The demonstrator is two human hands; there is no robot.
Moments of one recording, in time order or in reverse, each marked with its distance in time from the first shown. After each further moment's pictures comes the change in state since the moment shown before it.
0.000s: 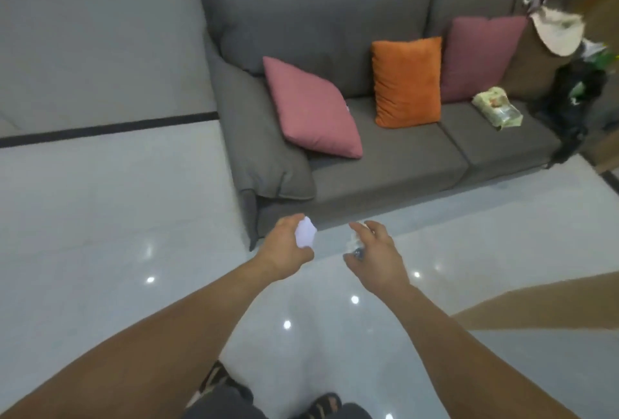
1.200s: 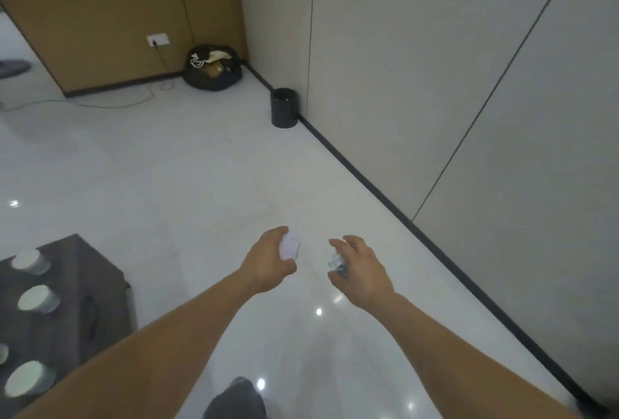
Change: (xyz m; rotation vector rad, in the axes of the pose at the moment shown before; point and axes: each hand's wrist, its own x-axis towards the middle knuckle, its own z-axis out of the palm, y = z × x) left_hand -0.264 -0.425 -0.625 -0.287 1.114 -0.757; right_hand 0.068 -0.866 0.352 -0.255 -0.596 -1.384
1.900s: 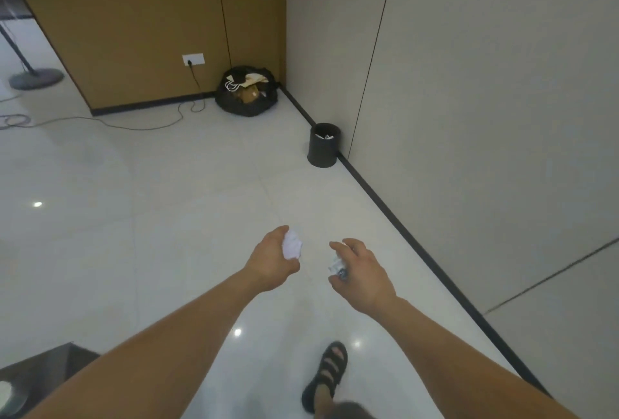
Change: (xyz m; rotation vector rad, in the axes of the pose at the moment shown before) left_hand 0.360 -0.075 -0.245 -0.085 0.096 -0.070; right_hand 0.435 -0.137 0.012 -0.042 -0.022 -0.119
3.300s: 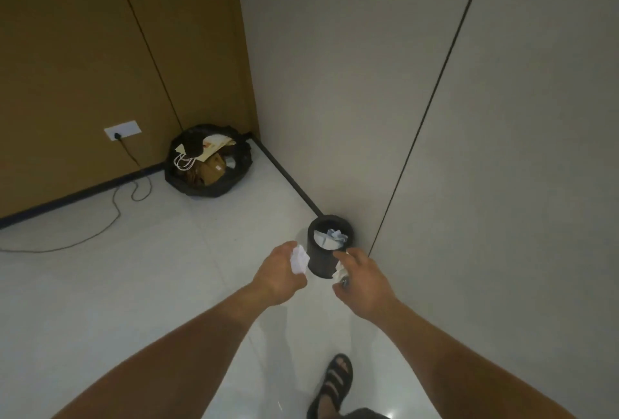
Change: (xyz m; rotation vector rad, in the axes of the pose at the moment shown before) left_hand 0.869 0.122 -0.200 0.138 -0.151 0.001; right_hand 0.872 0.106 -0.105 0.005 -0.019 0.147
